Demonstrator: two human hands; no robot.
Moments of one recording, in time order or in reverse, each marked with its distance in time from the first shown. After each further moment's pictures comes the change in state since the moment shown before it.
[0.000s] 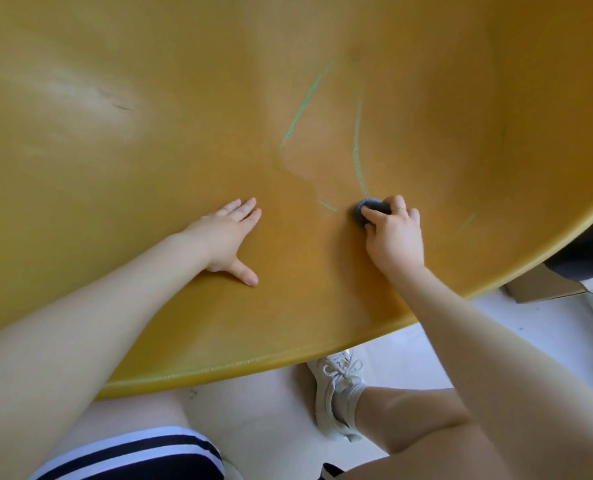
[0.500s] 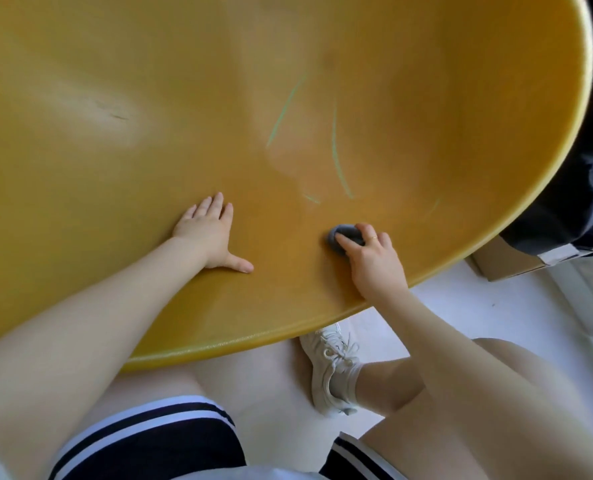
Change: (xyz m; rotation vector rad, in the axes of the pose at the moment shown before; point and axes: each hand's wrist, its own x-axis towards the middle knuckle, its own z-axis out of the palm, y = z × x) left_hand -0.017 0.001 0.006 0.050 0.076 -0.186; right_hand -0.067 -0.009 -0.010 -0.050 -0.087 -0.159
